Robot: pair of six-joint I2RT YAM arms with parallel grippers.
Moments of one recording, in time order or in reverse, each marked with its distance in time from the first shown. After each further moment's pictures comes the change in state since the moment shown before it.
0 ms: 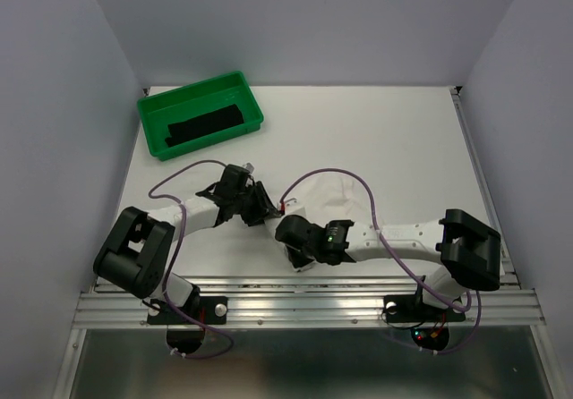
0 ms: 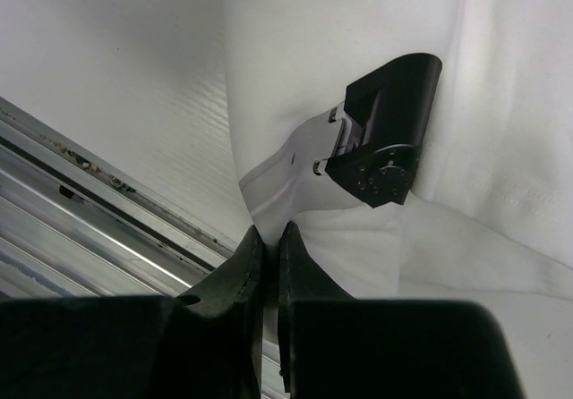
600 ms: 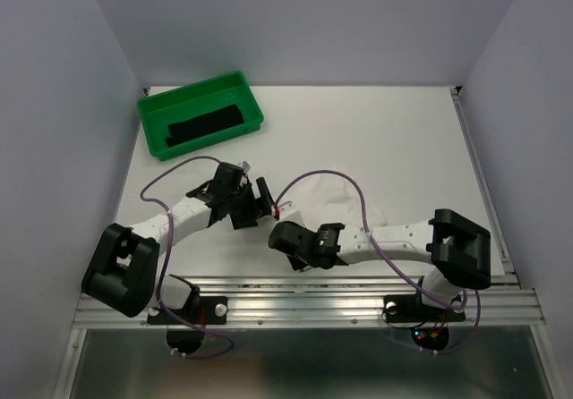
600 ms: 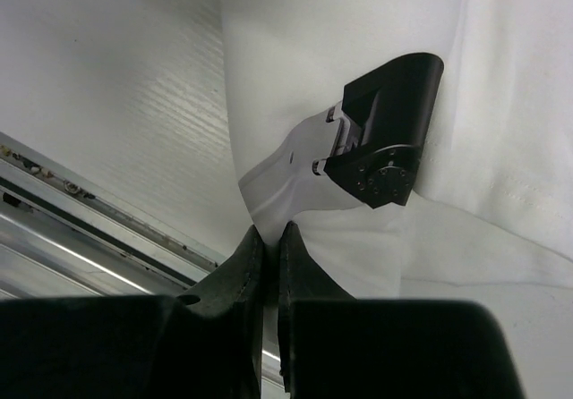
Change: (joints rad) left arm 0.014 -0.112 0.044 -0.187 -0.012 0.077; right arm 0.043 0.065 0.055 -0.078 0.113 -0.034
